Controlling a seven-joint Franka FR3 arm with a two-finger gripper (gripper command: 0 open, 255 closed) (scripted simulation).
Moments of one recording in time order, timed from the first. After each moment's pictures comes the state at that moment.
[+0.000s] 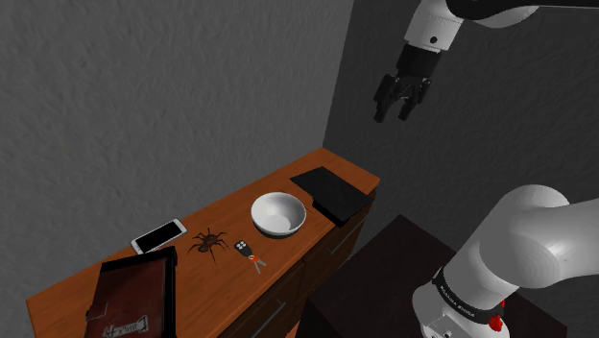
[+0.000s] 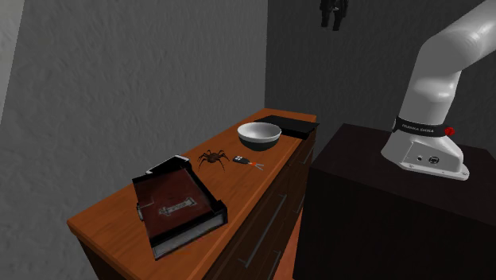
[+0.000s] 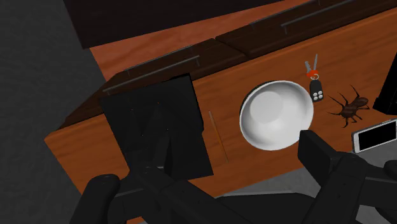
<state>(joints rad) -0.02 -0.78 -0.06 -2.43 0.02 1.69 0.12</state>
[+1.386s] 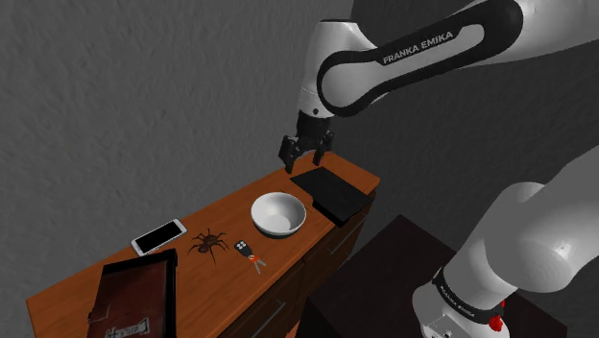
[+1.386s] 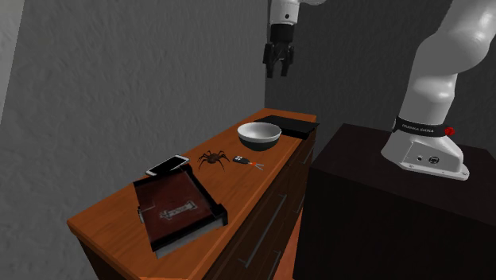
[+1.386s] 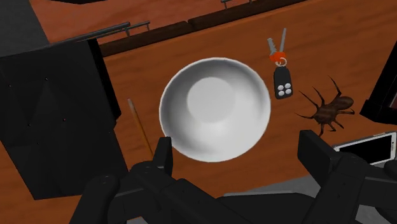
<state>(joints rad) 0.10 -0.27 0.19 -2.43 0.09 2.22 0.34</state>
